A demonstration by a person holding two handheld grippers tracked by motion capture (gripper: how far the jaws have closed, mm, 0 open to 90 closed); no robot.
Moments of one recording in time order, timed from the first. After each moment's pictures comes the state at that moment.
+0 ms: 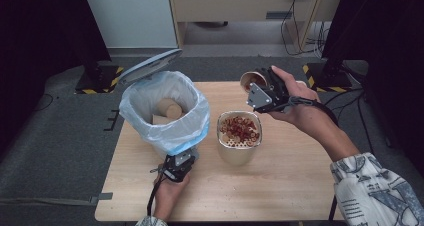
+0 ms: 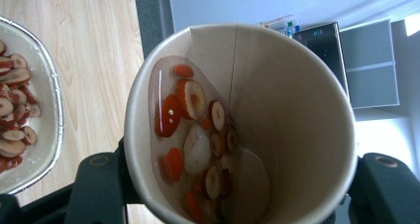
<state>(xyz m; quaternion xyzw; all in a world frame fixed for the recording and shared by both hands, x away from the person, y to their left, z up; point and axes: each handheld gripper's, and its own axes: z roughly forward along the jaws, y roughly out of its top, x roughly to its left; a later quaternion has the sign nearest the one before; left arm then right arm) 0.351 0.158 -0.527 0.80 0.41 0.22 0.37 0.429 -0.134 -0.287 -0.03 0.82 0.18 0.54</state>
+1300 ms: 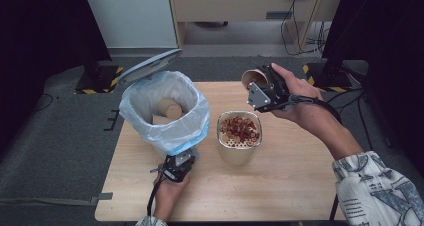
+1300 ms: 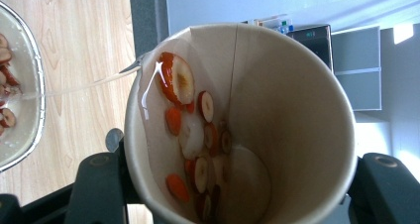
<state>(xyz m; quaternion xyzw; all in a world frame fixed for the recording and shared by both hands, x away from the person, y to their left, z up) 0.351 0.158 -0.527 0.80 0.41 0.22 0.37 0.428 -0.134 -0.279 -0.05 0.82 0.15 0.56</state>
